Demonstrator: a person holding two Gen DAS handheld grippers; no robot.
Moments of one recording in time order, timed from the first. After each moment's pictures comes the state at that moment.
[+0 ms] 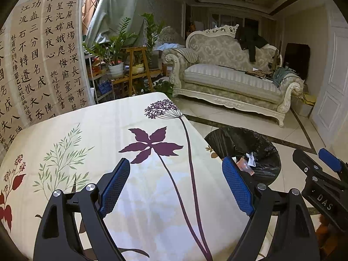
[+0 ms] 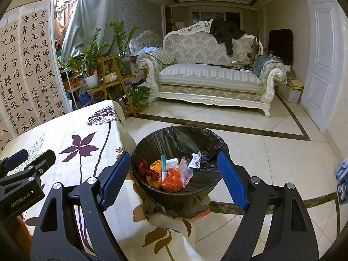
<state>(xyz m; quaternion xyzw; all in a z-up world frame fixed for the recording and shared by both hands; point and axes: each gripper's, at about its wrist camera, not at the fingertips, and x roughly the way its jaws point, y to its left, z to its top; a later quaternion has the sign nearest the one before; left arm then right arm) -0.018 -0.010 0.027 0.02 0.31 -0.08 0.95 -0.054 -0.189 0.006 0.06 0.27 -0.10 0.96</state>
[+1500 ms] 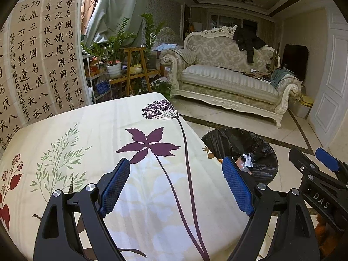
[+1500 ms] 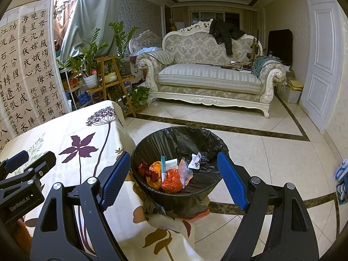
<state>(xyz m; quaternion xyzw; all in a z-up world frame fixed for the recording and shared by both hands) -0.019 -0.016 0.030 0.02 0.31 -0.08 0.95 -0.055 -0.188 0.006 0.06 0.27 -0.10 0.96</state>
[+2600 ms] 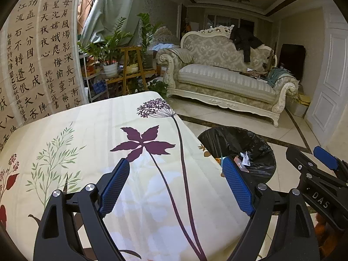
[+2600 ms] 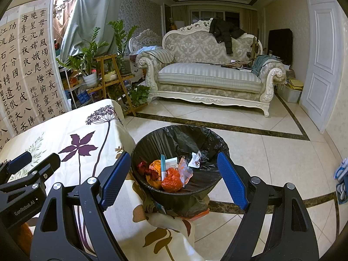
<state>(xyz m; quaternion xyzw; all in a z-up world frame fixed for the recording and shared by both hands) -0.024 -0.021 0.026 0.02 0.30 -0.09 0.95 -0.055 -0.188 0.006 0.06 0.27 -0.10 0.96</state>
